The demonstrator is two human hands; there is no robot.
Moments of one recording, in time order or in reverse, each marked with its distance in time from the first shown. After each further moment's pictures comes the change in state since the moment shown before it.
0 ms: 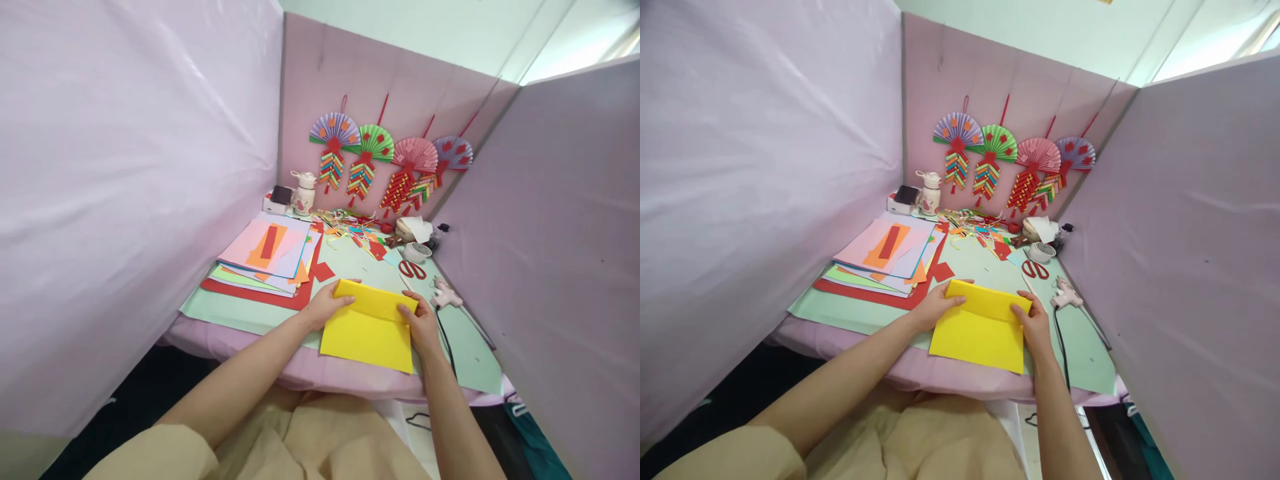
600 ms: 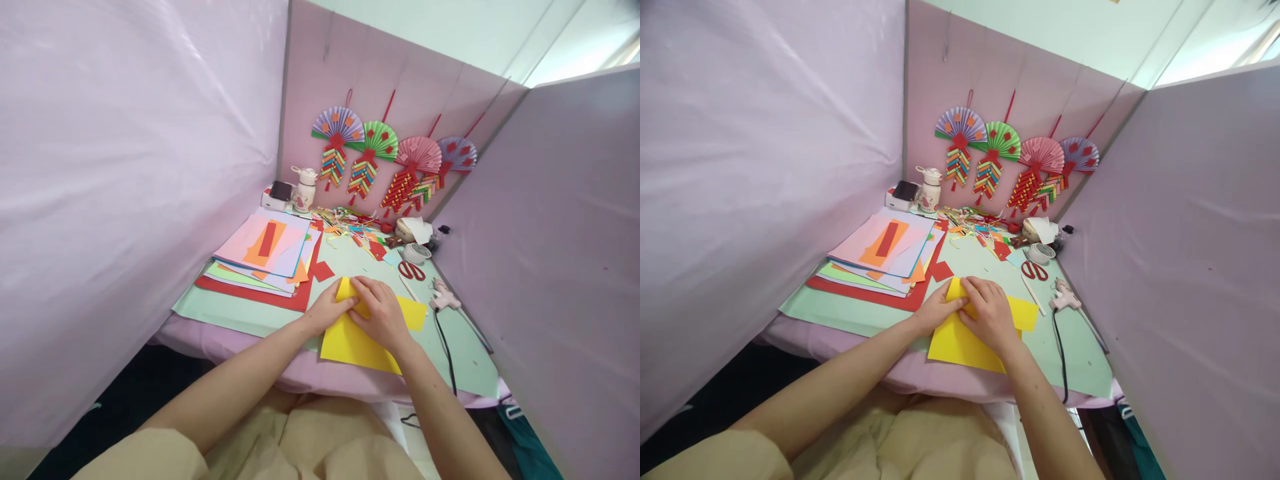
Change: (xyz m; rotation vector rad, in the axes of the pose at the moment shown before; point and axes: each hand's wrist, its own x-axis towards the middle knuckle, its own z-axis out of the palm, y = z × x) left_hand -0.005 -0.003 0.007 0.244 0.083 0.164; right_hand -0.010 -0.067 0.079 -0.896 -0.286 -0.984
